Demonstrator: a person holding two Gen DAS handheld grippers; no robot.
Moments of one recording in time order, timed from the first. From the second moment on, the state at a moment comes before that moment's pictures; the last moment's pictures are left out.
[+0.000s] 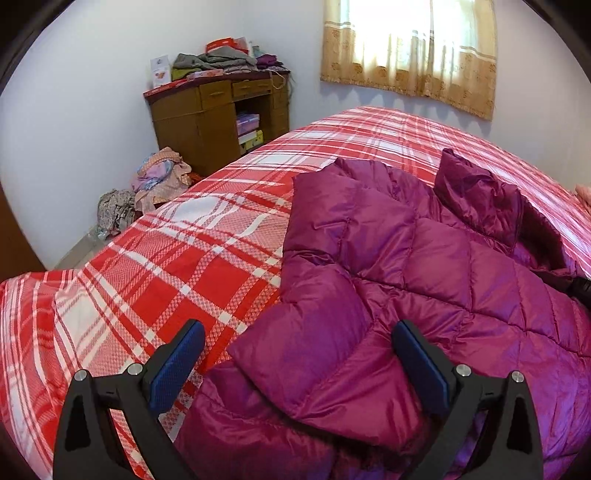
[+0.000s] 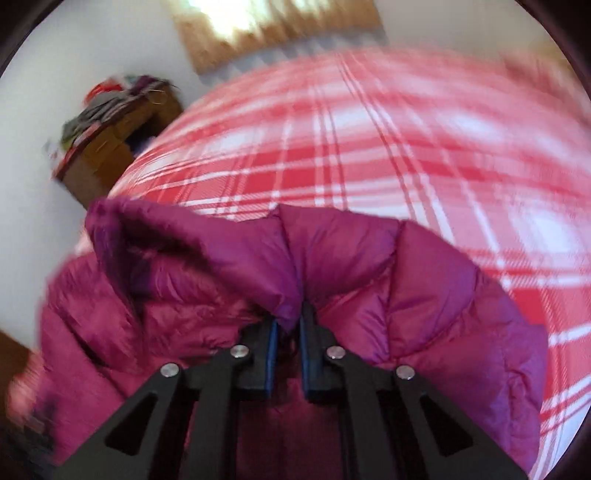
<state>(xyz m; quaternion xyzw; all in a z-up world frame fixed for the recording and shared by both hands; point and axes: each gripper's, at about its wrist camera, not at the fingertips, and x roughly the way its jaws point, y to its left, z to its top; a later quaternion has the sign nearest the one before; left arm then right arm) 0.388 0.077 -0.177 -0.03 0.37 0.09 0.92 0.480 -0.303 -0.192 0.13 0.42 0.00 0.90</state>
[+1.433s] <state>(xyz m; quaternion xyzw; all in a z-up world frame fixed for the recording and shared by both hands) 0.485 0.022 -0.191 -0.07 0.40 0.11 0.91 0.449 -0.331 -0.172 0.17 0.38 0.00 0.91</state>
